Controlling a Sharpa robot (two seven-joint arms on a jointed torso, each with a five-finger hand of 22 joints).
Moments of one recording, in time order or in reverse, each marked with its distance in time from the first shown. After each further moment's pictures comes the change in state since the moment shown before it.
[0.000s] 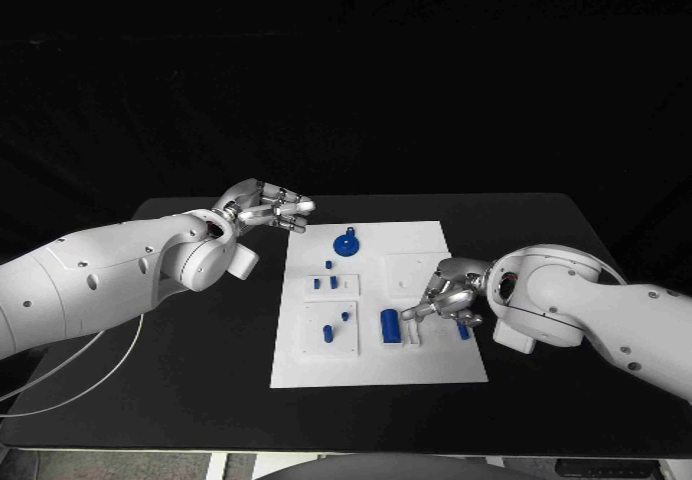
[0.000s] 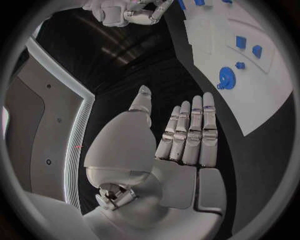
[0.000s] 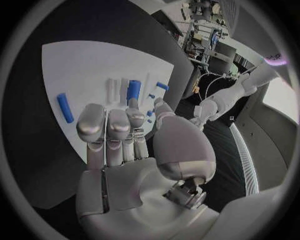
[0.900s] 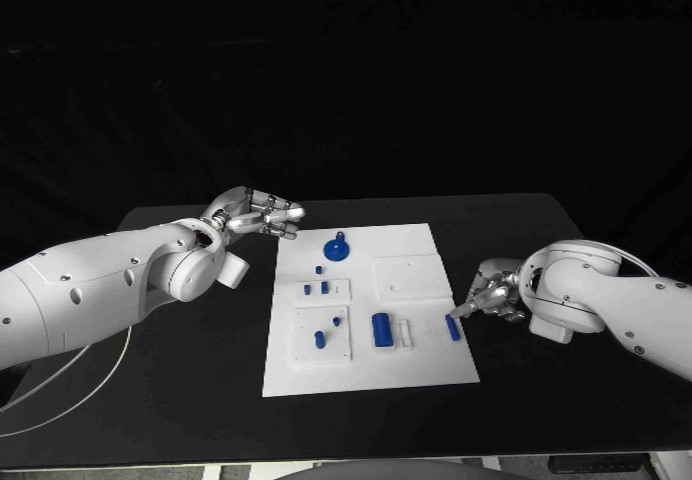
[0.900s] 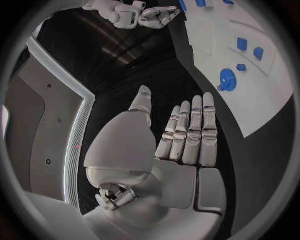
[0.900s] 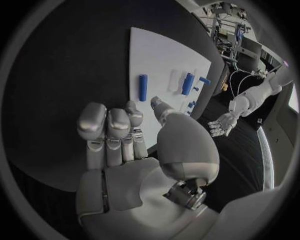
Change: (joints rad) left arm 0.000 0.003 0.000 0.004 0.000 0.003 0.000; left_hand 0.000 0.000 0.007 0.007 0.000 0.000 0.000 0.000 0.000 0.000 0.000 0.000 0.000 0.000 0.000 0.000 0.000 0.000 -0.004 0.004 0.000 -0.001; right arm -0.029 -0.064 0.038 -0.151 -0.104 0.080 -0.076; right_hand 0.012 -0.110 0.283 0.016 -0.112 -0.072 0.022 0.000 -0.053 -0.011 0.011 -0.011 -0.008 0.000 0.000 -0.017 -0.012 0.000 -0.004 0.003 -0.023 0.000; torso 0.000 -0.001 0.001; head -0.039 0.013
